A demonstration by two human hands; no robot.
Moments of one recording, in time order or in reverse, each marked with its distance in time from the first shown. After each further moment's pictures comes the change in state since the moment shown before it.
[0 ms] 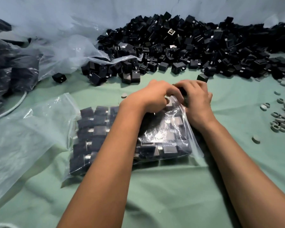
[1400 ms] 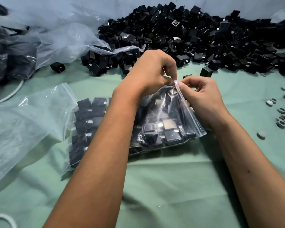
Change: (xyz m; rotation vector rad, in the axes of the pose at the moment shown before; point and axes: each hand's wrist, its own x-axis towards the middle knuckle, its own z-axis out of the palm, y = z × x) left_hand 0.000 -0.012 -0.018 -0.005 0.382 0.141; right_hand -0.015 -0.025 -0.024 0.739 -0.103 0.142
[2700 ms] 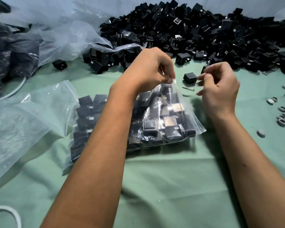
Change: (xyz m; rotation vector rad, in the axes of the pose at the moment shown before) left_hand -0.007 0.001 -0.005 -0.104 -0.031 -0.048; right_hand 0.012 0.019 -0.015 -0.178 0.430 -0.067
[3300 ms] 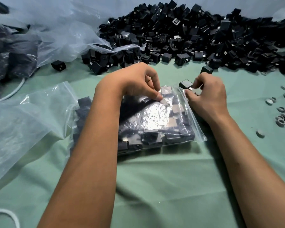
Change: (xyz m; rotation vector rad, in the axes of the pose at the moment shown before) left_hand -0.015 -0.013 -0.021 -0.026 -0.337 -0.320; right_hand 0.002 0.013 0.005 -0.518 -0.212 -0.141
